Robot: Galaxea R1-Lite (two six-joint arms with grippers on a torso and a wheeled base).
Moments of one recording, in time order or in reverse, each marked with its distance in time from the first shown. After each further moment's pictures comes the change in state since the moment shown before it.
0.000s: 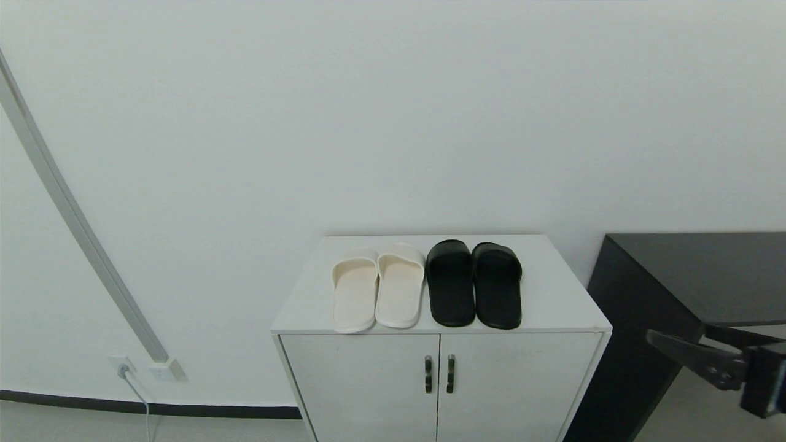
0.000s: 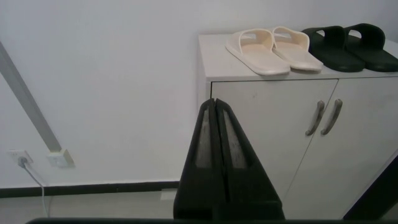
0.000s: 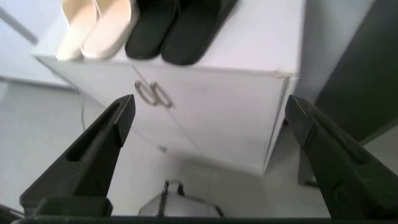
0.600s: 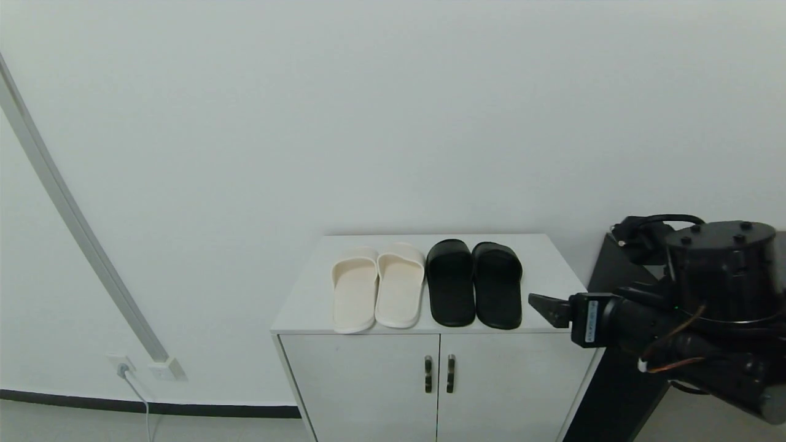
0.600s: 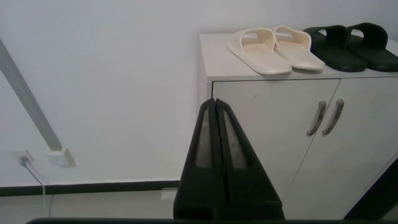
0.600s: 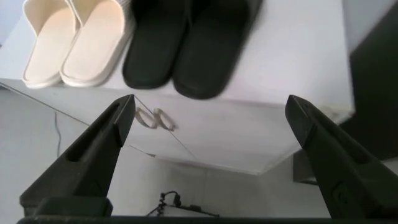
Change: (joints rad) left arm 0.000 0.000 0.000 0.001 0.000 0.000; right arm 0.230 0.423 -0.280 -0.075 -0.269 0.117
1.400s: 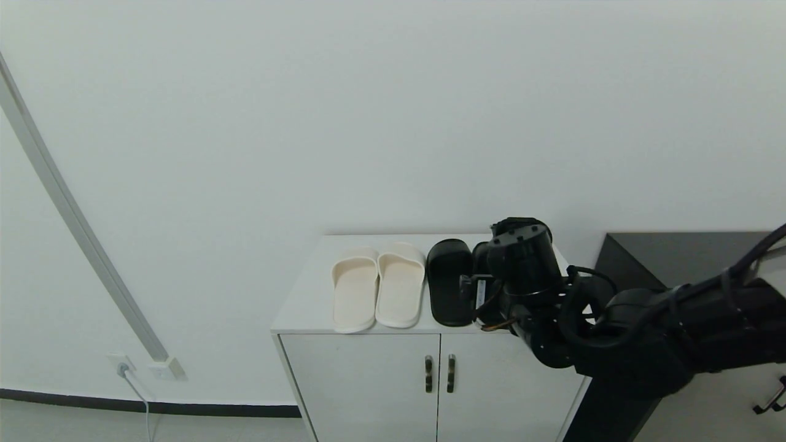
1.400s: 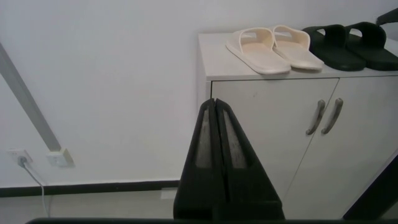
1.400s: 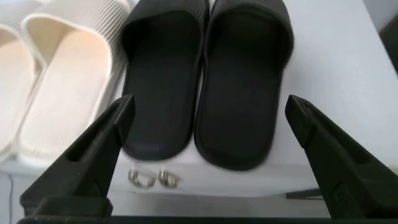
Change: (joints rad) left arm 0.000 0.000 0.000 0.000 -0.002 0.001; right arm 0.053 0.452 -0.357 -0.063 -0.244 0.023
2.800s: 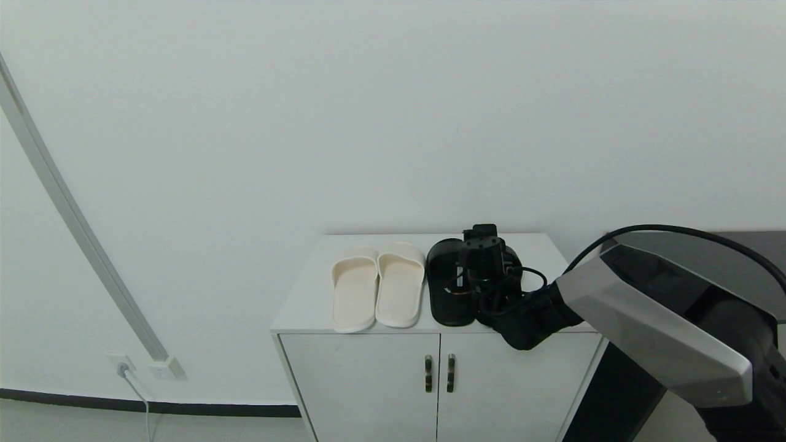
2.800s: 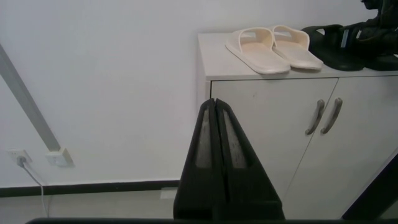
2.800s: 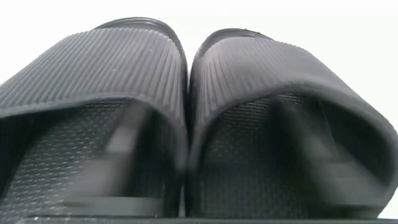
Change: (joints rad) left arm 0.000 0.000 0.000 0.000 0.000 -0.001; right arm -0.171 0.521 -0.457 -0.269 -0.027 -0.254
